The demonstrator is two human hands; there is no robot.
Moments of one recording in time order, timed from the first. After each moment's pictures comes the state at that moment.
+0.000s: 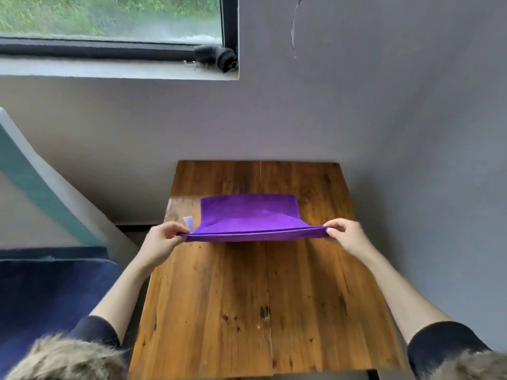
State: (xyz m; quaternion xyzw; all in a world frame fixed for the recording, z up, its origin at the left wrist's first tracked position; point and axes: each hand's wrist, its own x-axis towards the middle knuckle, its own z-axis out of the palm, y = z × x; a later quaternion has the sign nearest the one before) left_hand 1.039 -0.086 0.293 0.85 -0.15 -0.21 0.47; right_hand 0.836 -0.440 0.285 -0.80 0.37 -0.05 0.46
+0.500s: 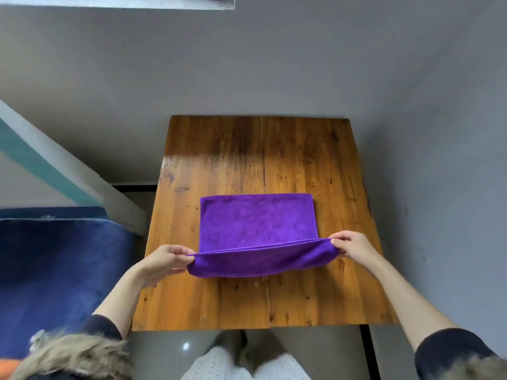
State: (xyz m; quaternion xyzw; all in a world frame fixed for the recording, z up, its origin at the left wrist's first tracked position) left_hand 0.982 -0.052 0.220 0.73 0.02 -0.55 0.42; right_hand 0.770 -0.412 0.237 -0.72 0.47 0.10 0.50
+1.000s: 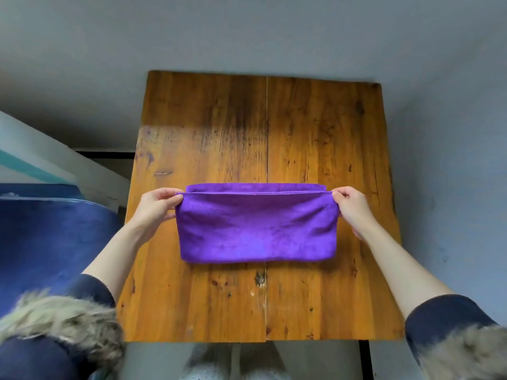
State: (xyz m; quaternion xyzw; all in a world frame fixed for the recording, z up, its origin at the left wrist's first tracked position) left_hand 1.067 -0.130 0.172 0.76 0.10 -0.36 0.54; right_hand 0.875 -0.463 0.161 -0.73 0.50 0.01 0.47
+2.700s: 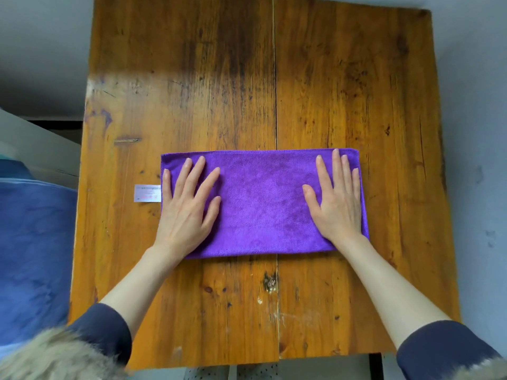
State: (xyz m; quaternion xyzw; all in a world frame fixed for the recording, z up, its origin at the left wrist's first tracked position) left_hand 1.009 -0.161 0.072 0.92 -0.36 -0.07 0.14; right_hand 0.874 -0.399 0.068 -0.95 0.28 0.03 0.10
